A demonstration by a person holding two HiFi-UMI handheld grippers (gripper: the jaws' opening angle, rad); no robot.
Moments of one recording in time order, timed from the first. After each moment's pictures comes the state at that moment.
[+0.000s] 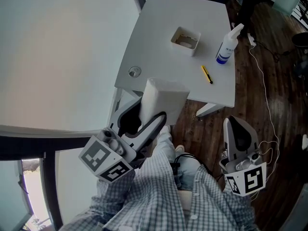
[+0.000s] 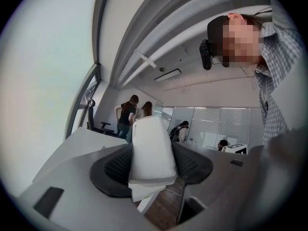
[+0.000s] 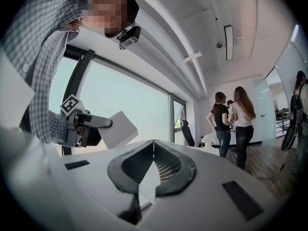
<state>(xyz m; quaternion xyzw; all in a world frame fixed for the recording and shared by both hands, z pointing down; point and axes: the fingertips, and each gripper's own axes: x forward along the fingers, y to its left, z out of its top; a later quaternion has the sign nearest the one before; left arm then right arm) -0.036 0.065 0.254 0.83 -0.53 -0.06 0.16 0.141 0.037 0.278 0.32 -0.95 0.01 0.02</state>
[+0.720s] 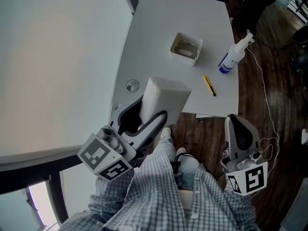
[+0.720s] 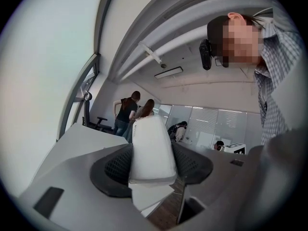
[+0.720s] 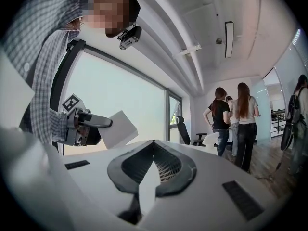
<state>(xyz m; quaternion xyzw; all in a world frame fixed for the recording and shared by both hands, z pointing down) -0.077 -0.015 0.265 0.85 -0.49 -0.05 0.19 0.102 -0.033 0.284 0.35 -0.94 0.02 0.05</state>
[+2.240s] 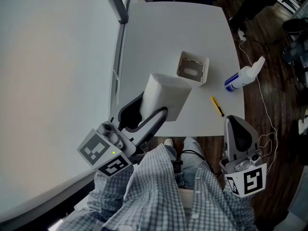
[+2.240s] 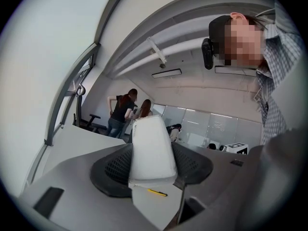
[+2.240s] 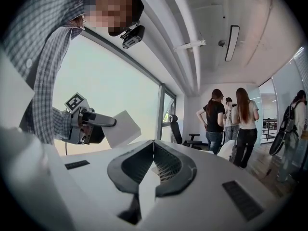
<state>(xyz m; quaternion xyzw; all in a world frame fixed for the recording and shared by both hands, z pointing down) -0.157 -0.119 0.271 0.88 -0.43 -0.06 0.20 0.021 -0.105 0.278 0.40 -0.91 0.00 0.08</state>
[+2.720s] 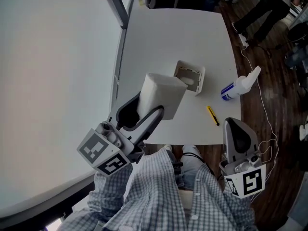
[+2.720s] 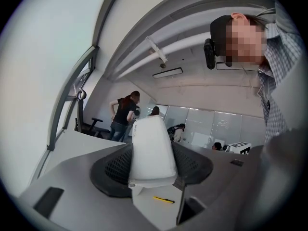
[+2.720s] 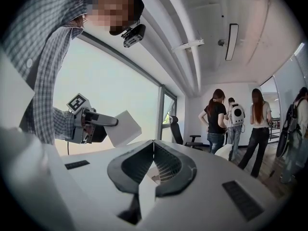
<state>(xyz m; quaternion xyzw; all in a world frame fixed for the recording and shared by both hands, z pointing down) -0.144 -0.157 0.265 0.87 -0.46 -0.06 0.19 0.043 -0.140 0.276 0.39 -0.92 0.00 0.07</state>
